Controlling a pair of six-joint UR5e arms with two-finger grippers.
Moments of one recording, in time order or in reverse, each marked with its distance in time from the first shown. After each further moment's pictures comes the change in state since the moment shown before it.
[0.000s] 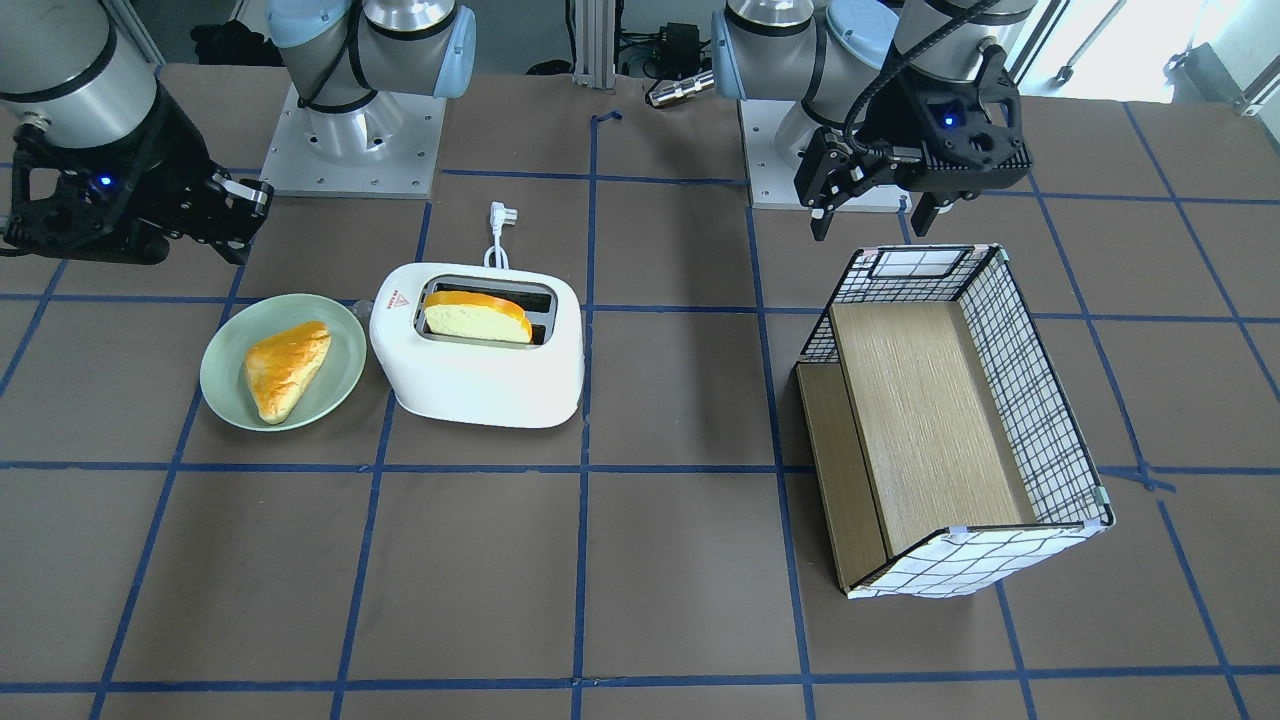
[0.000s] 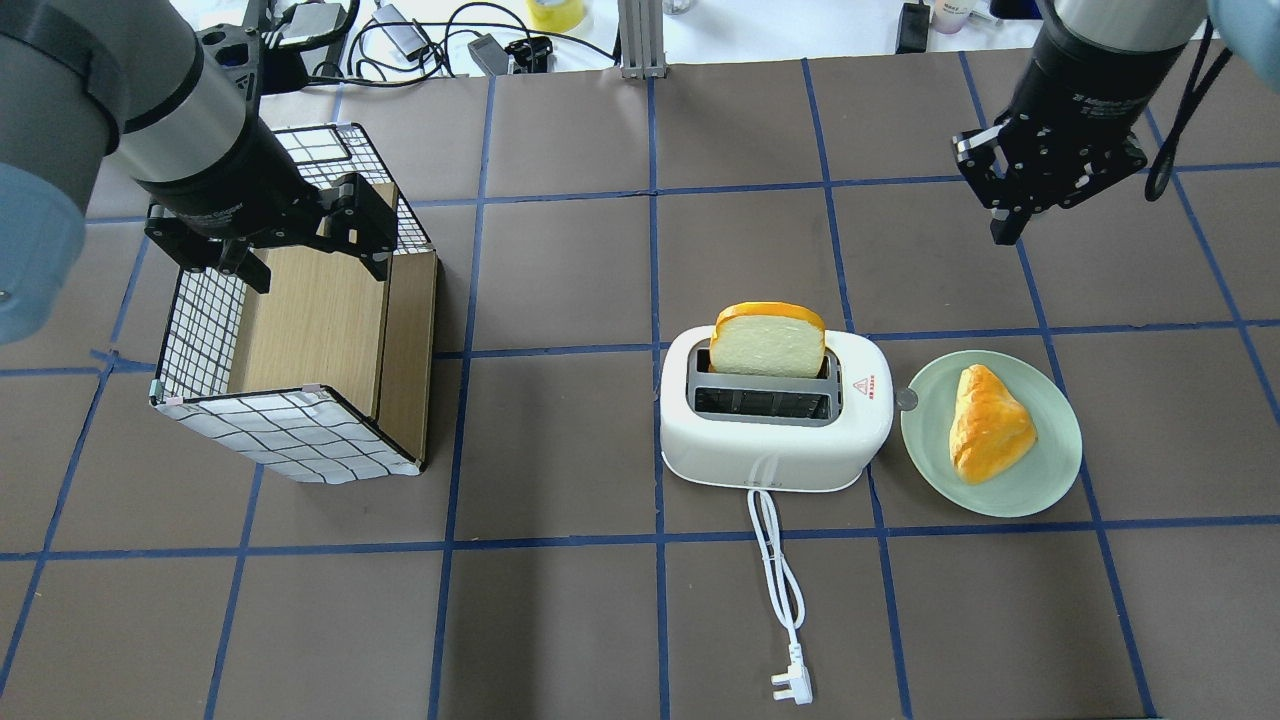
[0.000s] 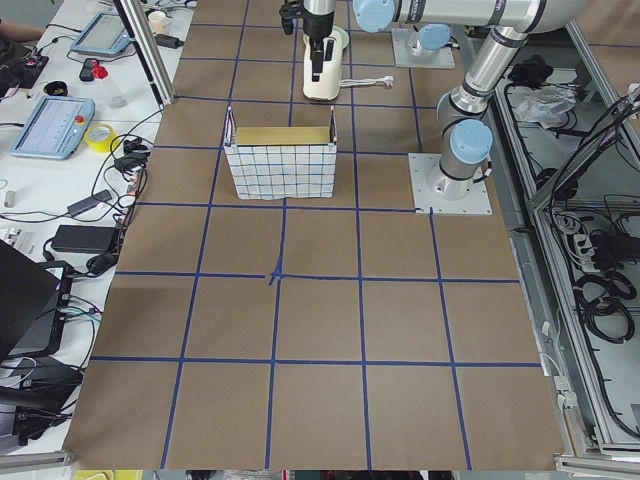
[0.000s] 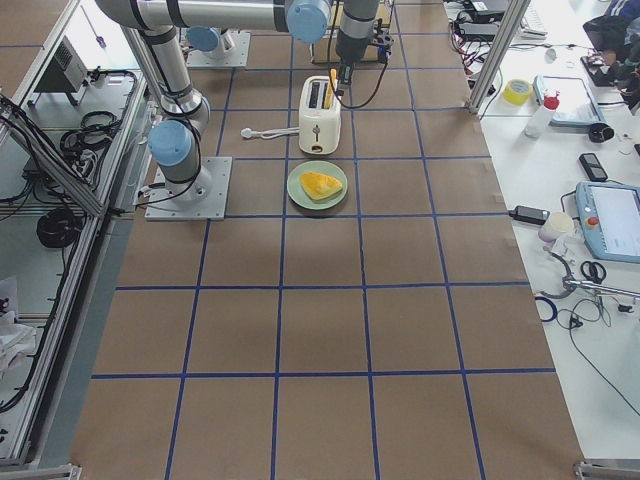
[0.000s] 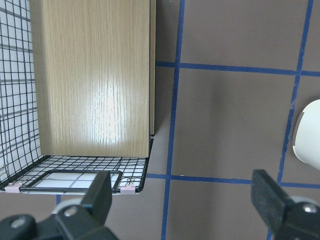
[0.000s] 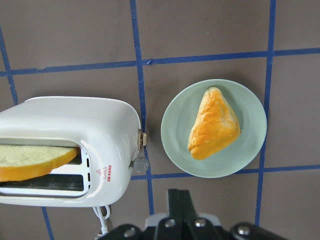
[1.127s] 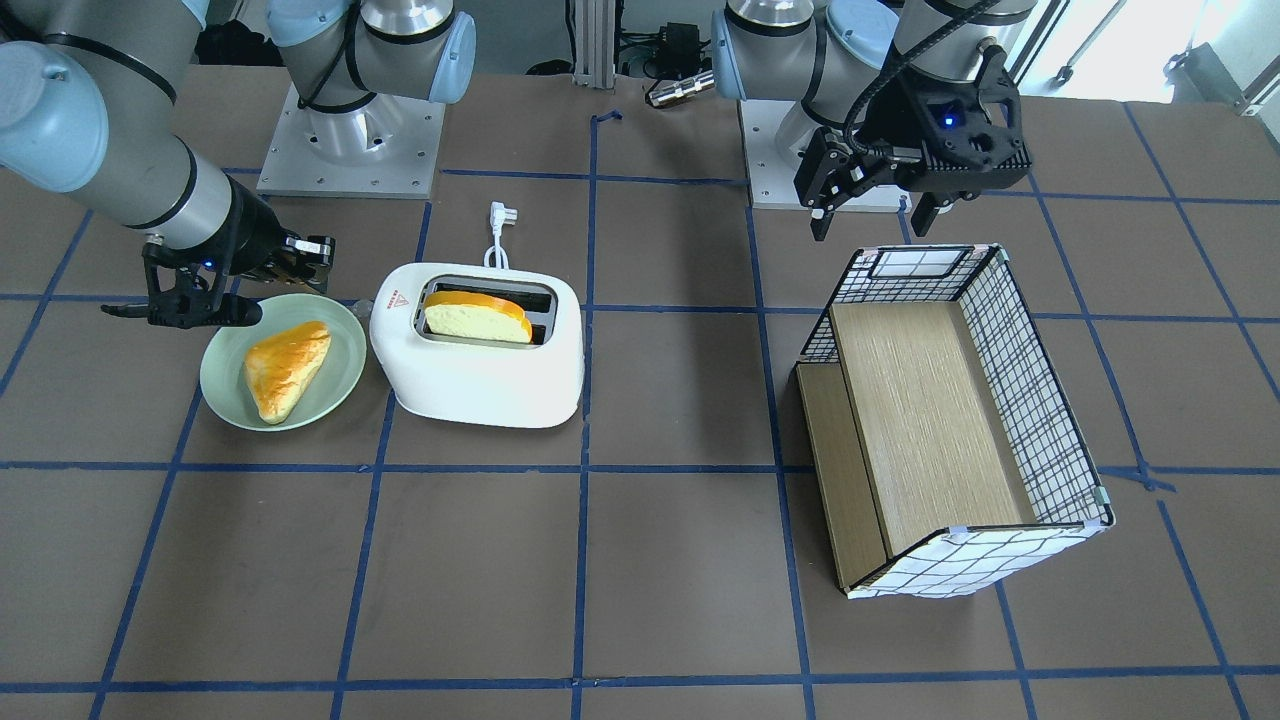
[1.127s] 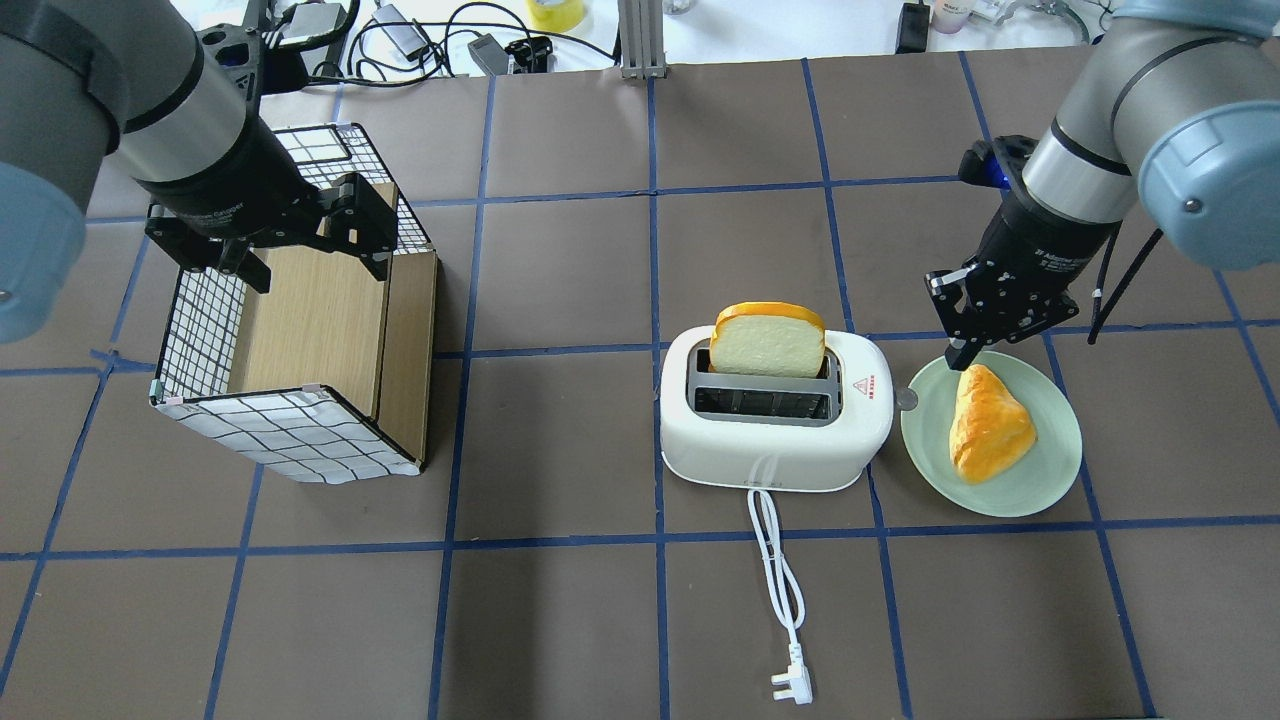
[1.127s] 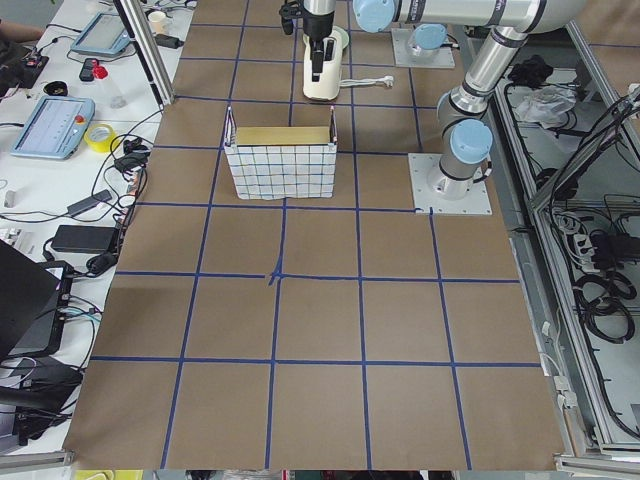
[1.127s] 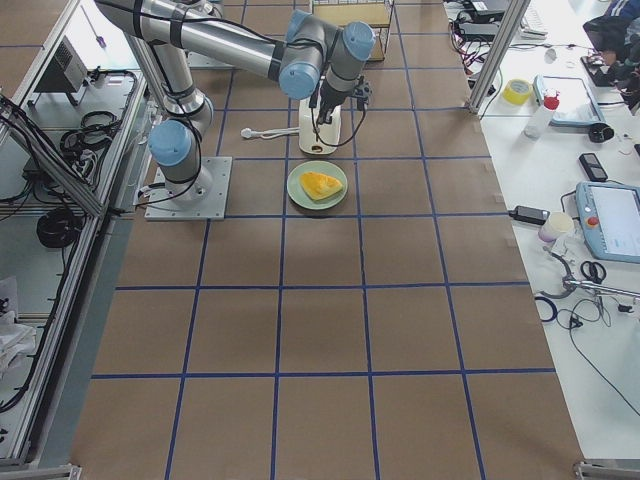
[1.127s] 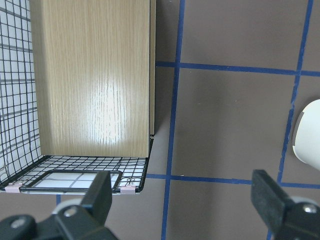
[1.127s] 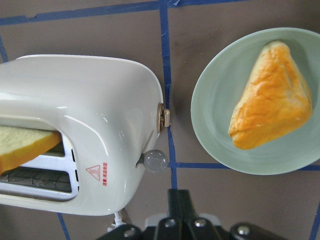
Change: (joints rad) left arm 0.000 0.000 0.000 0.000 0.000 0.000; right arm -0.044 -0.007 0.308 -0.167 0.121 -0.097
